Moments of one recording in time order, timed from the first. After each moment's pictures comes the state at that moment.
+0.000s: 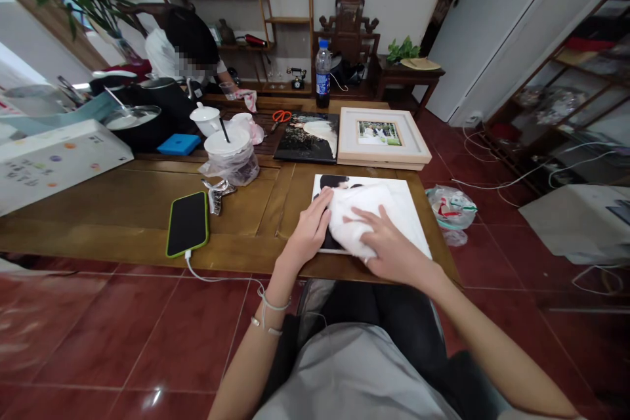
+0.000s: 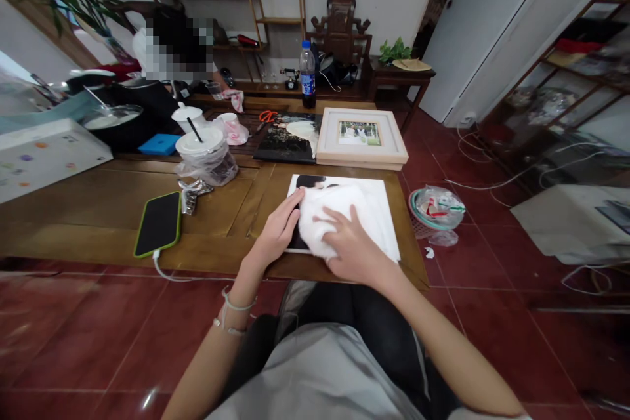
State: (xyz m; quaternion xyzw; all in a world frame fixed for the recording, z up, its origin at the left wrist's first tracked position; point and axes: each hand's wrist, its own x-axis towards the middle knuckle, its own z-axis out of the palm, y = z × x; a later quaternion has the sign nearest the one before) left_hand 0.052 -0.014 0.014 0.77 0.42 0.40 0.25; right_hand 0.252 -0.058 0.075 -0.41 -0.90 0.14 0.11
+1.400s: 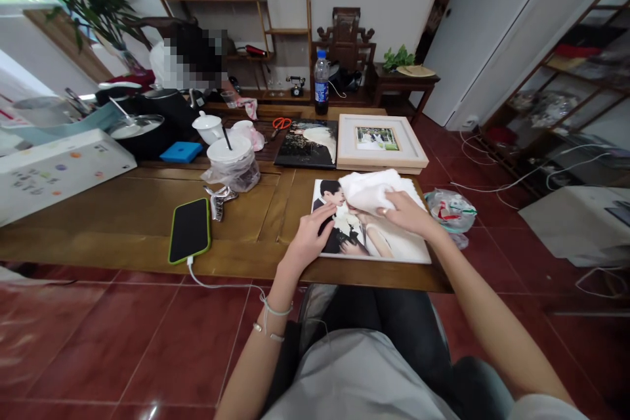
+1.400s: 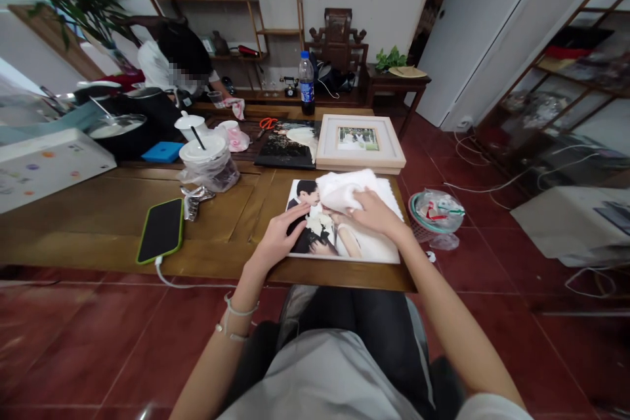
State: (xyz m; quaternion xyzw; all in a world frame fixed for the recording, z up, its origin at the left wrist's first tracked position) left_hand 0.052 -0.007 0.011 0.80 0.40 0.40 0.23; right_hand 0.291 0.009 0.080 -0.56 -0.81 0.13 0.13
